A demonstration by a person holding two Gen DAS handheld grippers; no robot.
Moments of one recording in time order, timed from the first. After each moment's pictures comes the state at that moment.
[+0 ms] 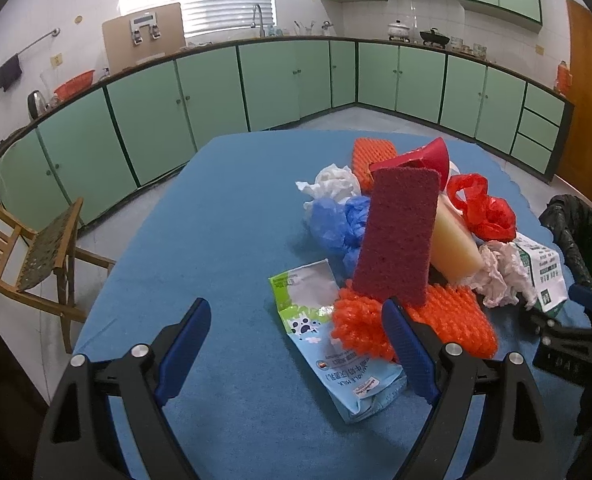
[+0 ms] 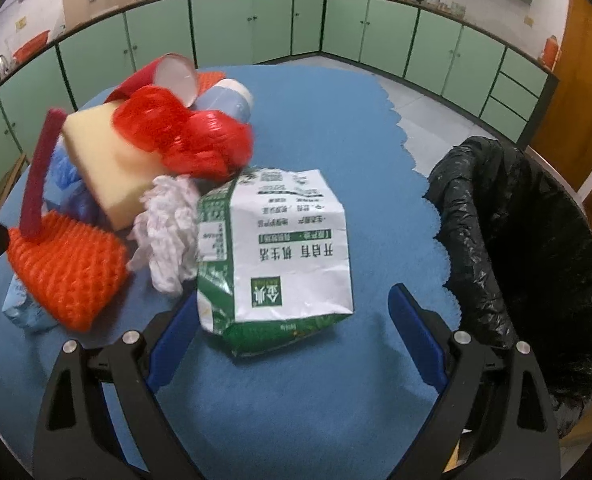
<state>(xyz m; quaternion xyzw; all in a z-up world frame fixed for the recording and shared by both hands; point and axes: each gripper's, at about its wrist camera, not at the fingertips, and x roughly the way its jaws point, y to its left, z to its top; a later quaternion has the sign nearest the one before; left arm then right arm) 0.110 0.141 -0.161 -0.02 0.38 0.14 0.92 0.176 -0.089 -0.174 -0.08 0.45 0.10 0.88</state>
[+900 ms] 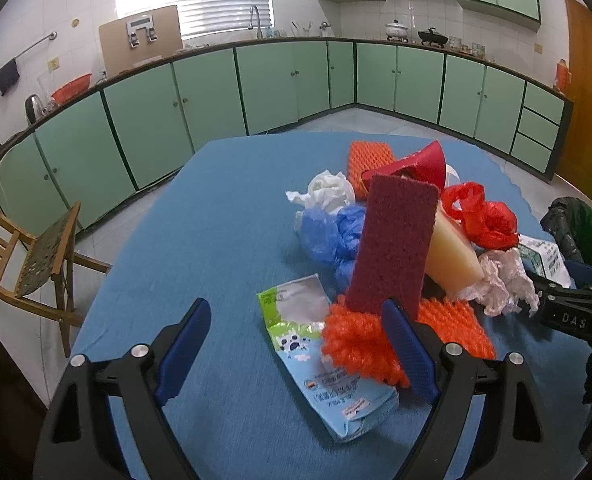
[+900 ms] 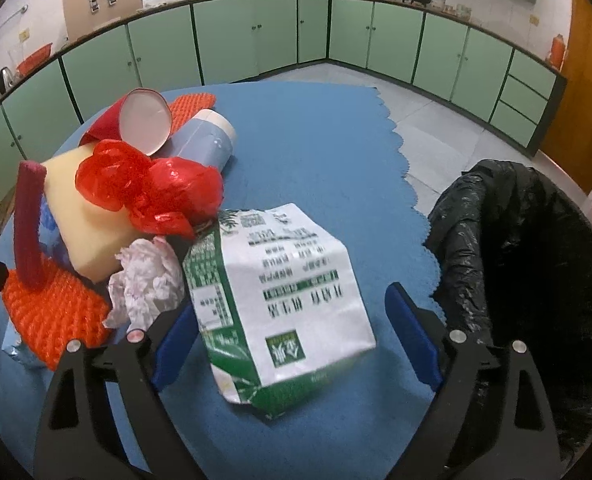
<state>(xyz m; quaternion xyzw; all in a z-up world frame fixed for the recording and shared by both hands) 0.124 0.138 -0.161 -0.02 0.38 0.14 0.92 0.218 -0.099 -0.168 -0.07 0.44 0.12 0.89</state>
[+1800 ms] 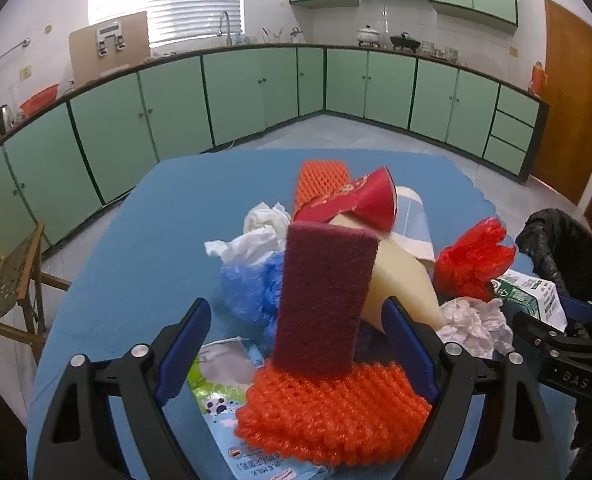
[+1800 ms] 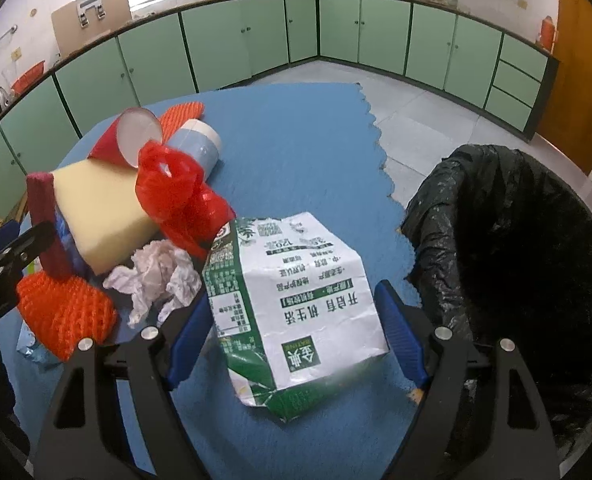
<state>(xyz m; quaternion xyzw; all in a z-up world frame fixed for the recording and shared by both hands) 0.174 0.115 -0.159 -0.02 0.37 0.08 0.93 0.211 -0.120 -0.160 -0.04 0.45 0.11 0.89</state>
